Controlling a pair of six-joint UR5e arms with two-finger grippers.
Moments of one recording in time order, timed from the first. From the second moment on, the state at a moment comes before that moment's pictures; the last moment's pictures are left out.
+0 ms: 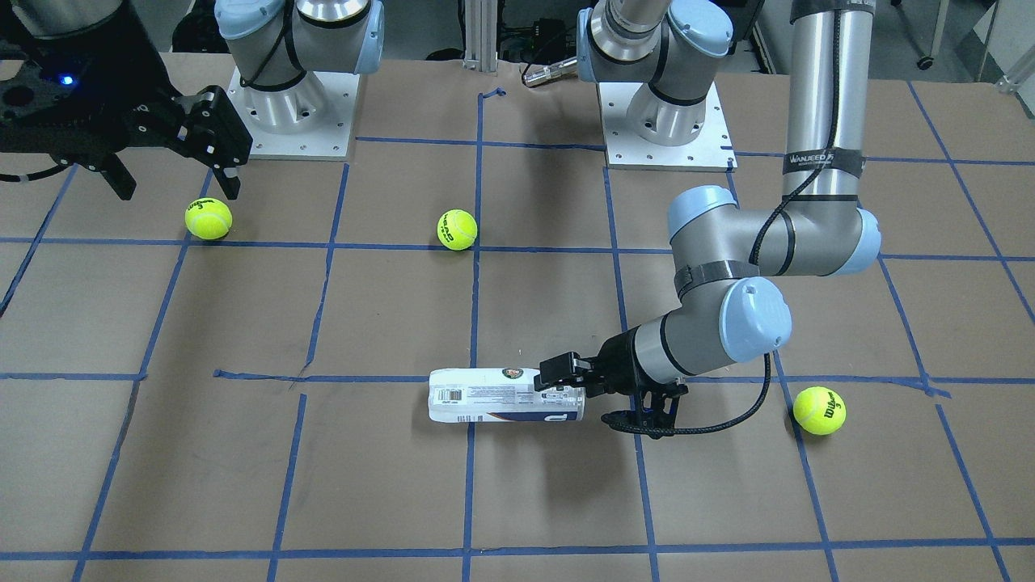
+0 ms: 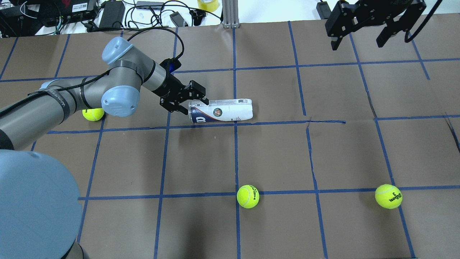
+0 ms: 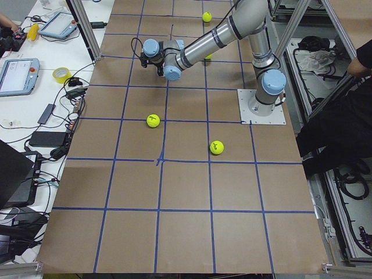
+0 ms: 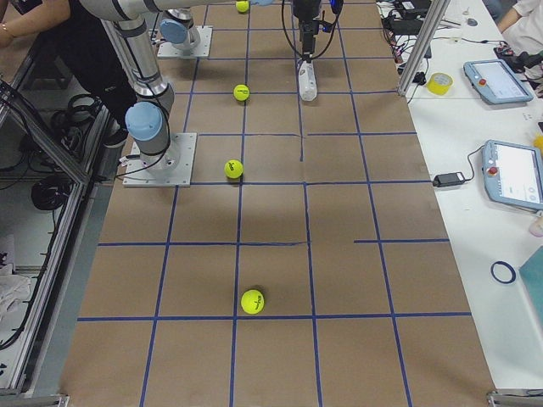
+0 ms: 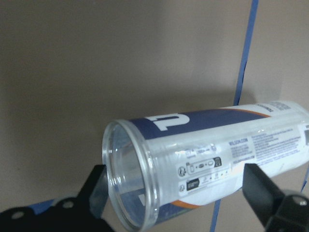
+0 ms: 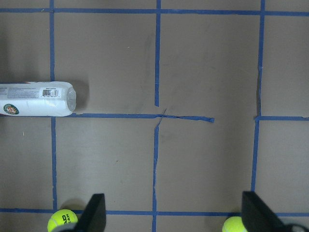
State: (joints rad) left arm -1.54 -2.06 -1.76 -1.00 1.03 -0.02; right arm 1.53 -1.53 1.36 -1.48 -1.56 -0.06
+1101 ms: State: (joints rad) left arm -1.56 -2.04 -1.68 -1.03 1.08 -0.19; right arm 1.54 -1.53 1.38 -1.48 -1.61 -0.05
